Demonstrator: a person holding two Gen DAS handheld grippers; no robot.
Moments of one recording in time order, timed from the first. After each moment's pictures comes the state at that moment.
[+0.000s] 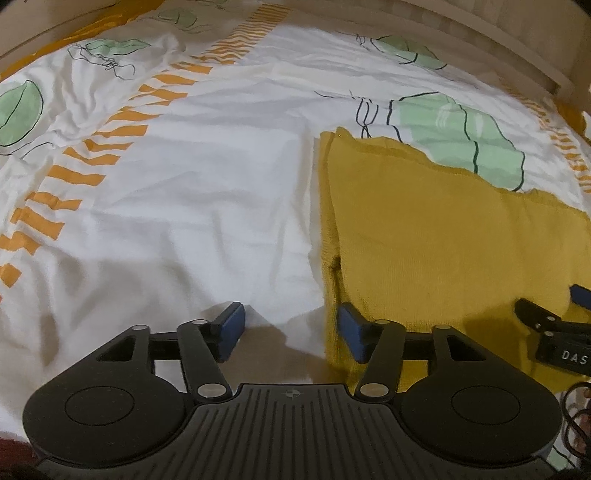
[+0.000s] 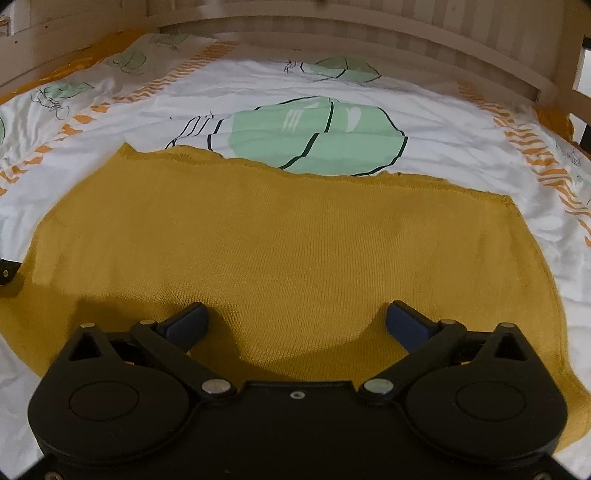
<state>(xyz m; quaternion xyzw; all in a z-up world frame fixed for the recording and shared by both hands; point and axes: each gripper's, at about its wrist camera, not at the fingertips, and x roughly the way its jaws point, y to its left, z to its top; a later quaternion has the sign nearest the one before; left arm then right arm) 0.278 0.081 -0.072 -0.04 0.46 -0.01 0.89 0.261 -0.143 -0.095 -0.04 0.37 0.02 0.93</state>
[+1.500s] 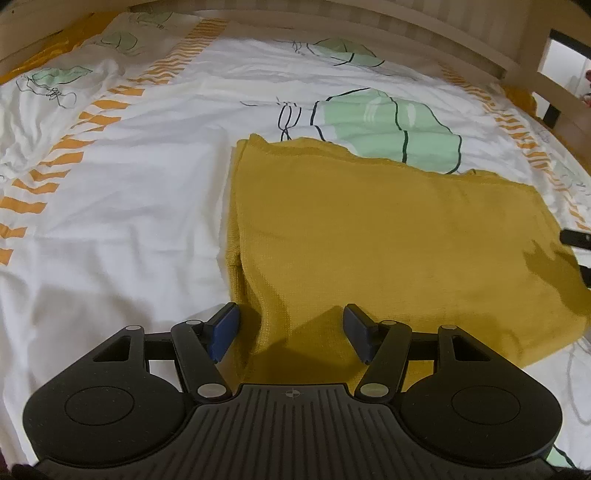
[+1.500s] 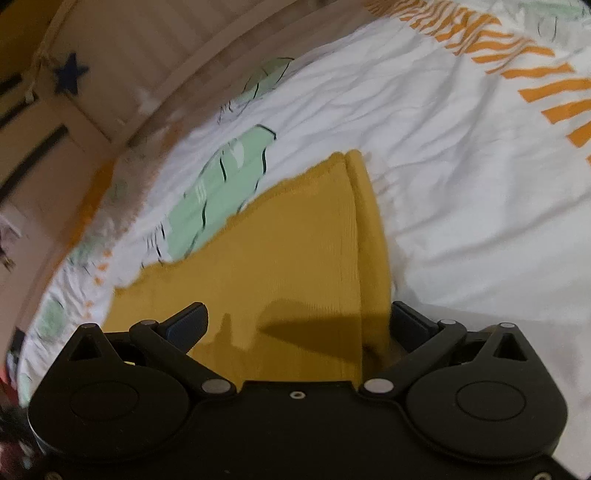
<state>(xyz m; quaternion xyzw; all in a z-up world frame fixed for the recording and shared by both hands) 0.265 0.042 -0.067 -0.02 0.43 -0.08 0.90 0.271 -0.367 -0.098 0.29 0.37 0.10 0.88</state>
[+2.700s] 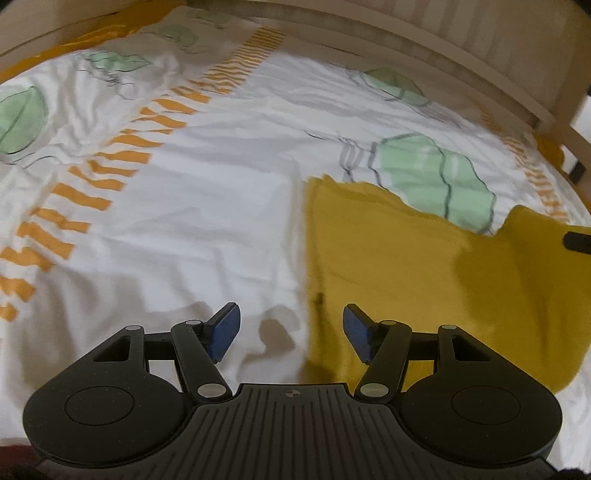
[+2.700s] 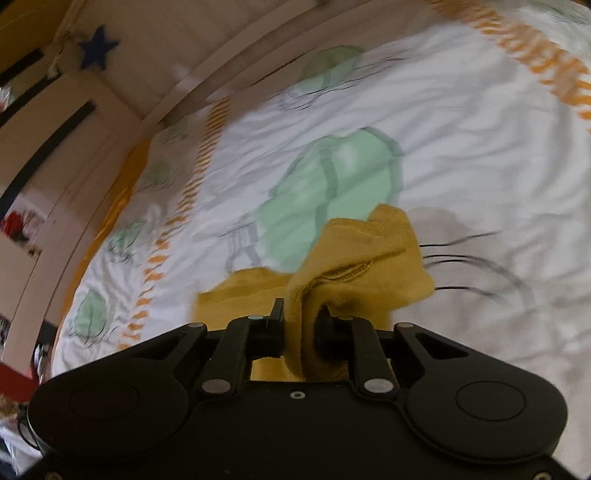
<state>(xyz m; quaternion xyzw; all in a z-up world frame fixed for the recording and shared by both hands) 0.270 0.101 -0.035 -0.09 0.42 -0.03 0.90 0.309 -0.247 0.000 0.26 0.41 0.14 0.86</state>
